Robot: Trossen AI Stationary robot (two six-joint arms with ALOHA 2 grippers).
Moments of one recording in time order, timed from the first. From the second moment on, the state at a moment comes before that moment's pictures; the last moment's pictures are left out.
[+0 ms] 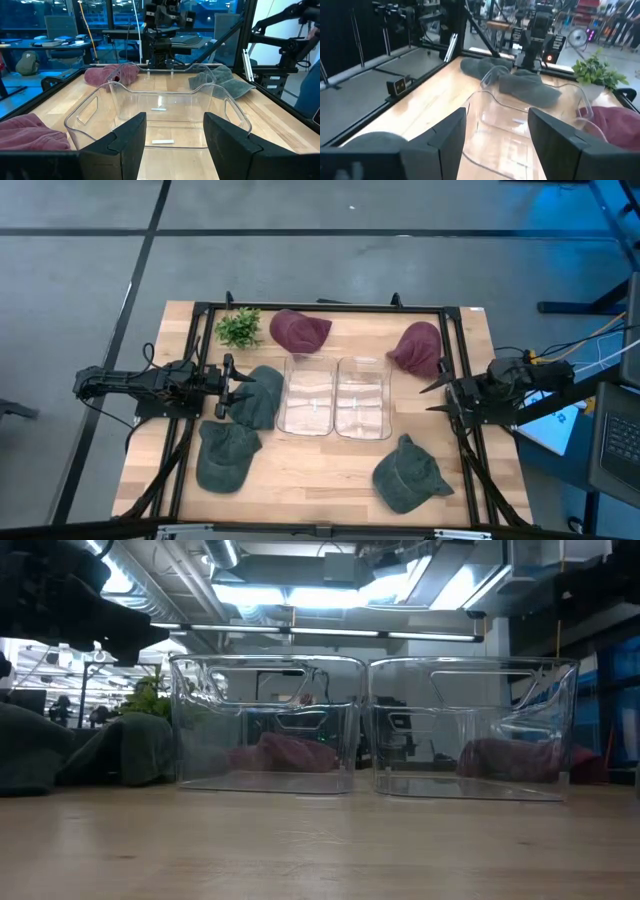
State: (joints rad) left arm -0.01 0.06 0.01 0.01 -0.01 -0.01; right arm 0.24 0.03 0.37 -0.50 0.00 -0.14
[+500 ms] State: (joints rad) left arm -0.01 0.06 0.01 0.02 -0.01 -0.01; right arm 0.25 0.24 0.54 -0.48 0.00 -0.14
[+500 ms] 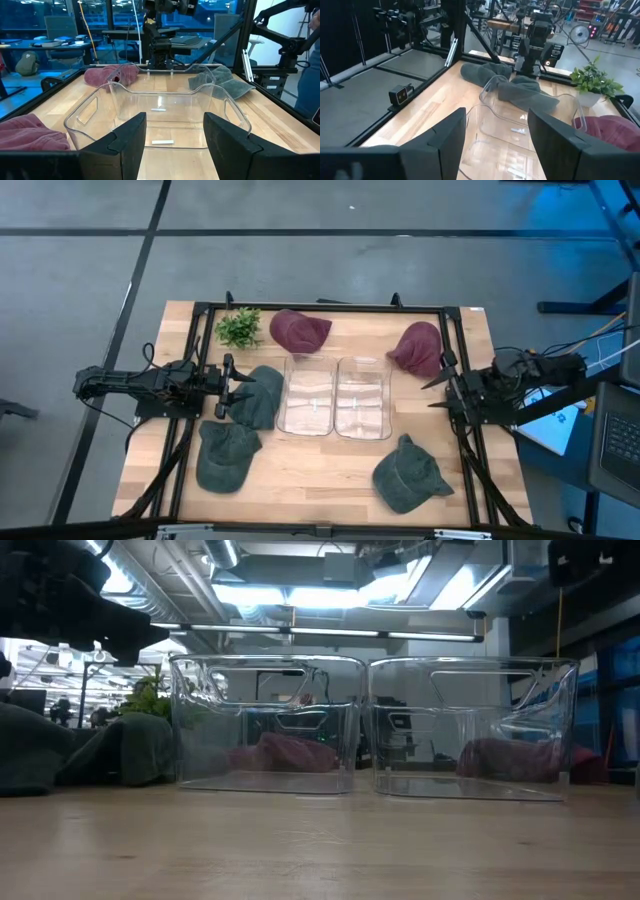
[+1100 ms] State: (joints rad) left arm -0.01 0.06 0.01 0.02 -0.01 -0.01; right arm 0.36 0.56 0.72 -0.51 0.00 -0.14
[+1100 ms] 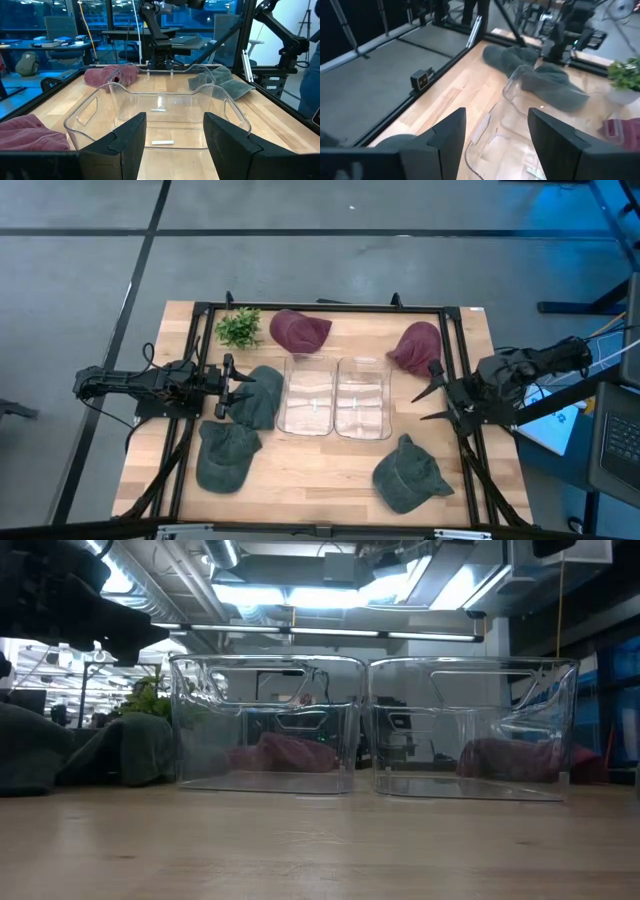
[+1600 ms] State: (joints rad) left arm -0.01 0.06 0.01 0.02 -0.01 -0.01; right arm 0.47 0.80 0.79 -0.51 0.02 -0.27
